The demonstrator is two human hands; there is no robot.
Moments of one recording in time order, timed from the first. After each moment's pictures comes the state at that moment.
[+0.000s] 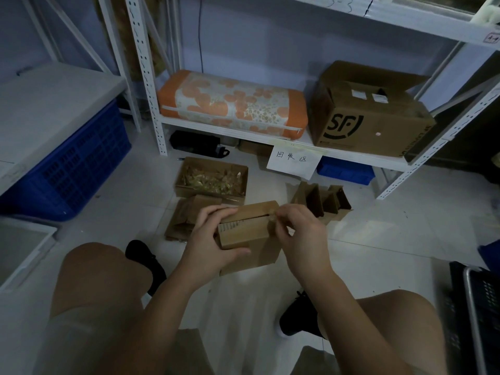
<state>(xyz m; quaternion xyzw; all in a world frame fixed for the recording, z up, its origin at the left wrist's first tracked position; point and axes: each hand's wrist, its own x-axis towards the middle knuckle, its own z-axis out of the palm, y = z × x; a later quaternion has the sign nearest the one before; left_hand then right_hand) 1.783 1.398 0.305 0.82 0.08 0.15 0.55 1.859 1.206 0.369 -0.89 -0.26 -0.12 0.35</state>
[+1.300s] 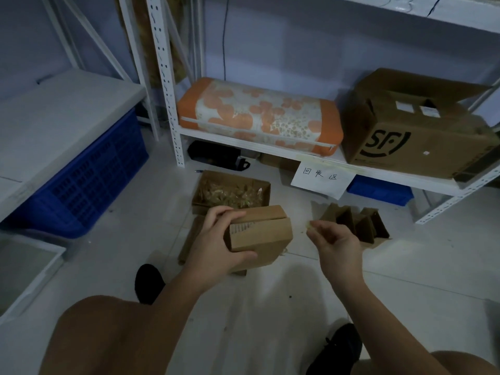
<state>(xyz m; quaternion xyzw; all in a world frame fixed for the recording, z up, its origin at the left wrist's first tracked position) 1.878 1.489 0.284 0.86 0.11 0.14 0.48 1.986 1.255 0.309 -0.86 -0.06 0.00 0.50</state>
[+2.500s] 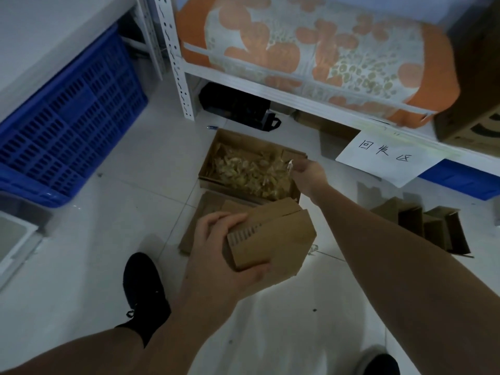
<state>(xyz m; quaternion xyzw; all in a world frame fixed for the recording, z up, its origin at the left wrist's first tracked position) 1.974 1.539 0.181 0.80 0.26 0.13 0.53 2.290 1.466 0.089 -0.90 -0.07 0.26 0.35</state>
